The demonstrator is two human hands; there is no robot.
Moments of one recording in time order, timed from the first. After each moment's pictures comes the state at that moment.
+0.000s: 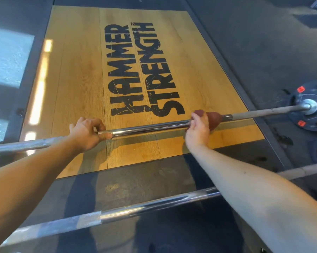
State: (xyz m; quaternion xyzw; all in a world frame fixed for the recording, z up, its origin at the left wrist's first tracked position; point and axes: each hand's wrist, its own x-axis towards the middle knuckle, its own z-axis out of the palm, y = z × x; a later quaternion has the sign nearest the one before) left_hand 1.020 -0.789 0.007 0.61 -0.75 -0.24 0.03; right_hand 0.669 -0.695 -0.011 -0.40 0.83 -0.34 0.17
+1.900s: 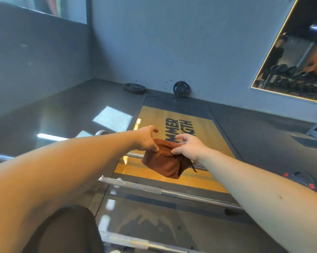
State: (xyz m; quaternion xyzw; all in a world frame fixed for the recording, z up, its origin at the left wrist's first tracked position) left_hand 1.149 -0.440 0.371 0.57 -0.73 -0.34 0.17; right_hand 0.948 -0.425 0.364 -0.59 0.64 -0.27 0.42
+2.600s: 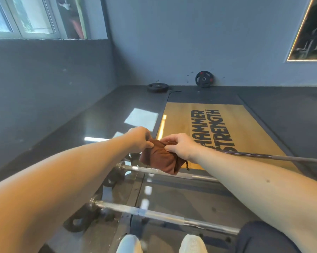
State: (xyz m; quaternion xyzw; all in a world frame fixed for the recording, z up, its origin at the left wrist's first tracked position) left_hand 1.225 -0.356 0.367 0.66 -0.74 -0.12 0.08; right_hand 1.023 -0.361 0.335 -0.70 0.49 -0.27 0.45
